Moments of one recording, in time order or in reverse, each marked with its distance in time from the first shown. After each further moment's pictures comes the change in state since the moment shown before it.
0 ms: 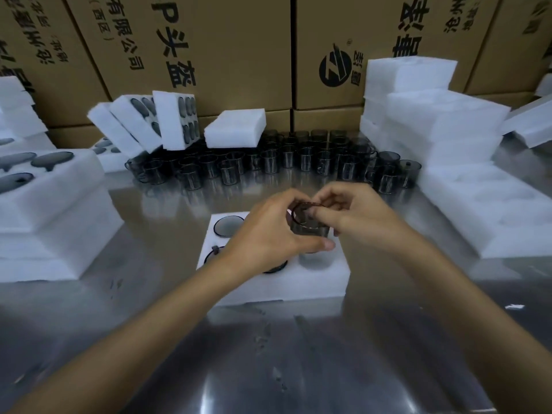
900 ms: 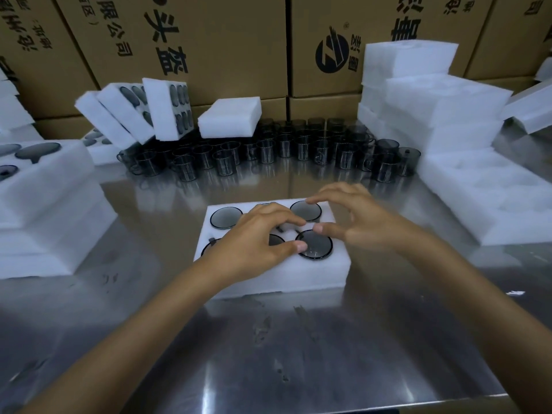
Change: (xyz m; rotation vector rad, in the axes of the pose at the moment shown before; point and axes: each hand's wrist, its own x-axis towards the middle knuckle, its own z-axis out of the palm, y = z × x) left_hand -0.016 -0.036 0.000 0.069 -0.177 0.076; right_hand -0.002 0.040 -0.007 -0.419 -0.146 -0.003
